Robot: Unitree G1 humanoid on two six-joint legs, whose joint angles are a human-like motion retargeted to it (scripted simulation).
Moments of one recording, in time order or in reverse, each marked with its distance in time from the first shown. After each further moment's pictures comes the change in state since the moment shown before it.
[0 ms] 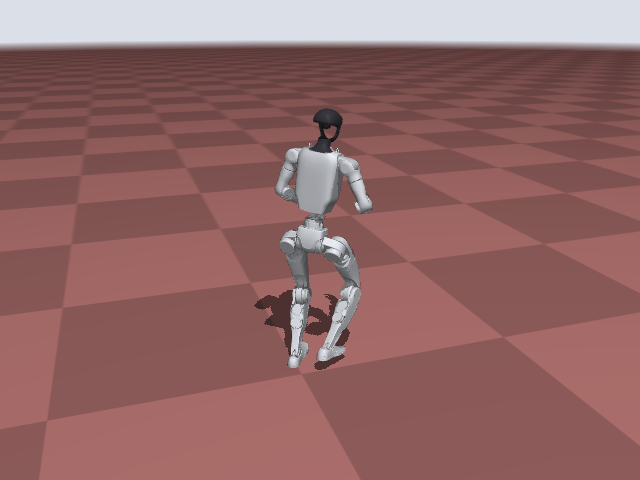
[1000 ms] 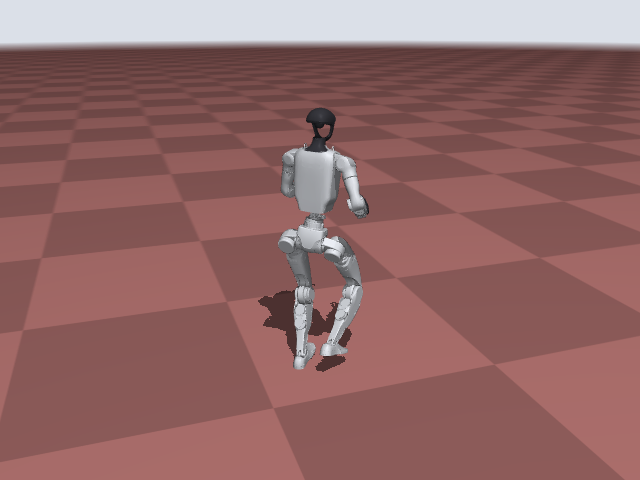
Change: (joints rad) left arm -0.274 -0.018 -0.029 -0.190 0.325 -0.121 0.258; right arm 0.279 0.065 -0.077 0.133 -0.087 -0.079 -0.145; waist -0.067 -0.110 -0.057; left_leg -0.006 -0.161 -0.084 -0.089 0.092 0.063; right_leg -0.040 -0.099 0.059 0.143 0.071 -0.013
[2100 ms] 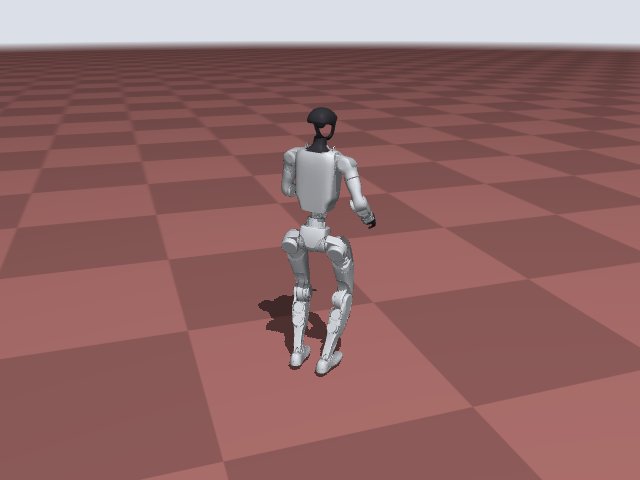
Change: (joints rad) left arm 0.097 -0.021 -0.056 -0.068 -0.054 -0.083 -0.133; right arm -0.018 -0.036 -0.021 0.262 -0.137 0.027 0.093; waist -0.010 0.093 -0.076; left_leg -0.086 0.182 0.039 0.054 0.233 -0.173; right_leg 0.214 0.191 -0.125 -0.599 -0.003 0.028
